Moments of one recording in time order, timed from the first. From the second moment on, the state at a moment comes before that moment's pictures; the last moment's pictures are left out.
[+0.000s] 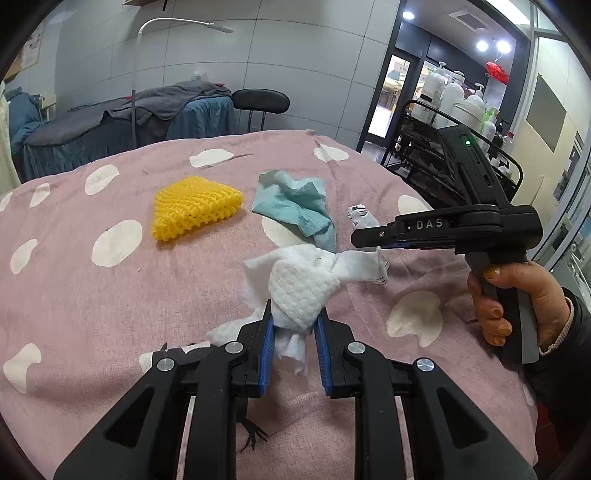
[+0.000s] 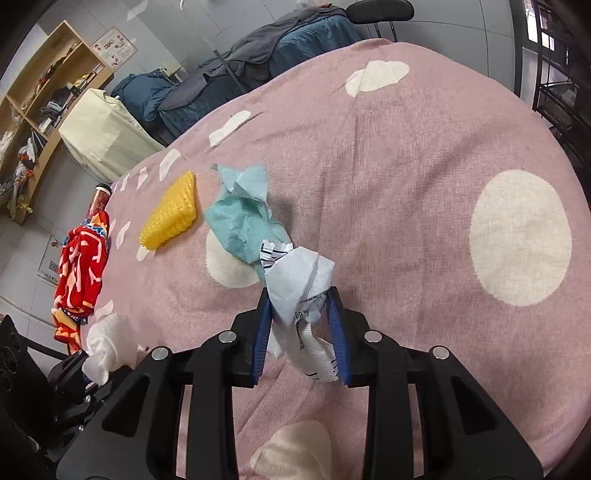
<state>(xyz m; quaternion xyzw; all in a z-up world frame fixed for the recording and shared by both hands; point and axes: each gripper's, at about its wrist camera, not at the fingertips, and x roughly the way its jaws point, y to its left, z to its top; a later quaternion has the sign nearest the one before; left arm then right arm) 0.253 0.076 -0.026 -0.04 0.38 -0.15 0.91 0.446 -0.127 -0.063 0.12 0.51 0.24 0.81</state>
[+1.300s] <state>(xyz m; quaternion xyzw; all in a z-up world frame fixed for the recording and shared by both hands) 0.209 -0.111 0.006 0.00 0.34 -0.31 0.89 0.253 -0.363 0.019 0.17 0.34 0.08 0.92</state>
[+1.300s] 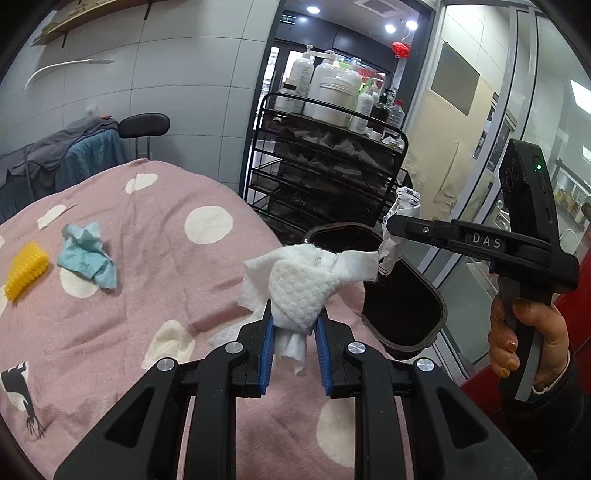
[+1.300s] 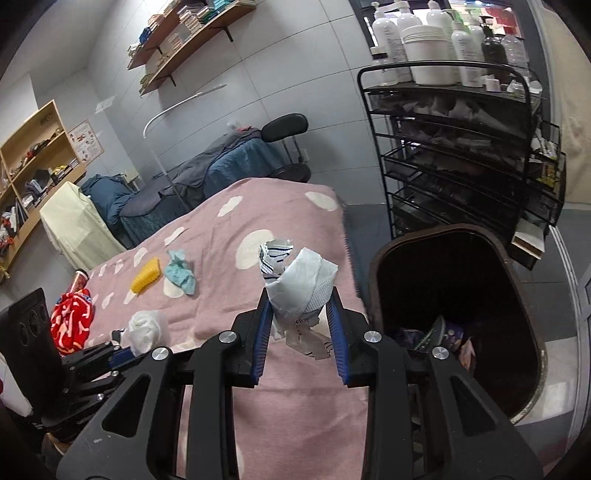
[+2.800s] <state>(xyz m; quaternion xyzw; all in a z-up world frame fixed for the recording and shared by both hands) 0.230 -0.226 -0.005 0.04 0.38 -0.41 0.83 0.213 -0.417 -0.062 0.17 0.38 -0.06 0.91</state>
